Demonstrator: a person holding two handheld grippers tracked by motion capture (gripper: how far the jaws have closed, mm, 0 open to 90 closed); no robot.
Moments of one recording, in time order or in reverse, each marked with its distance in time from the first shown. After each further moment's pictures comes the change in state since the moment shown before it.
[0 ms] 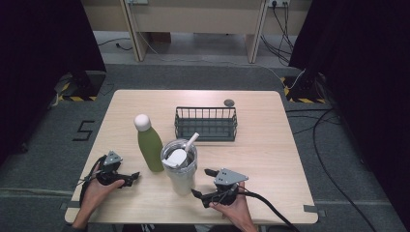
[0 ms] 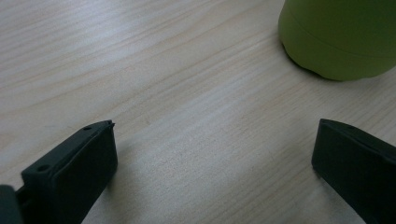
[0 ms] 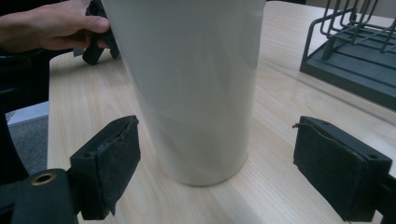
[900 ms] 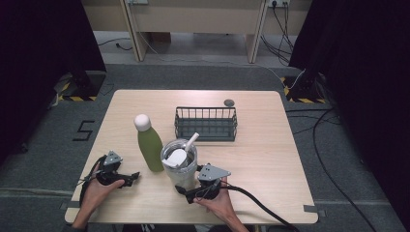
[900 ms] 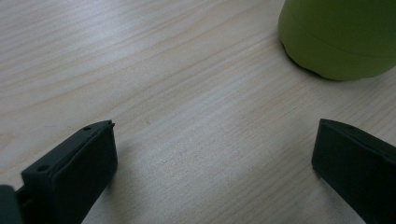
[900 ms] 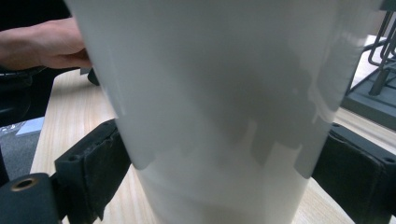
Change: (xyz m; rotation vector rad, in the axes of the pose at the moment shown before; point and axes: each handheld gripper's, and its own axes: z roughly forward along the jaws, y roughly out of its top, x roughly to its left) left arm 0.000 0.000 0.000 0.000 0.000 0.000; right arm 0.004 0.007 0.050 -0.080 0.055 -0.036
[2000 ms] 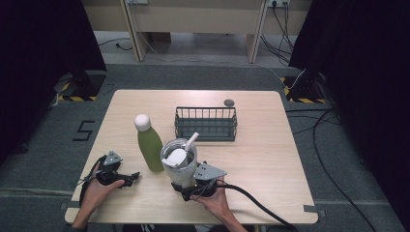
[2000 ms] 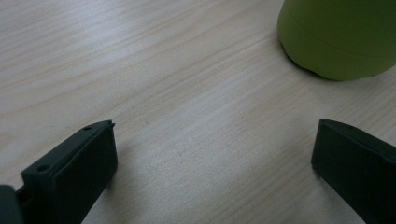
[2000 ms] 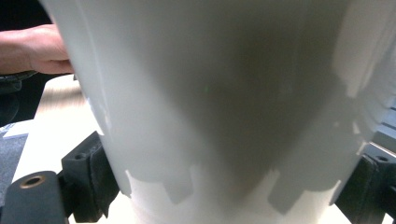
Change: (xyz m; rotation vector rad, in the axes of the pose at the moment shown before) left arm 0.000 0.000 0.000 0.000 -0.004 -0.001; right arm 0.002 0.004 0.011 -0.031 -0.012 -0.035
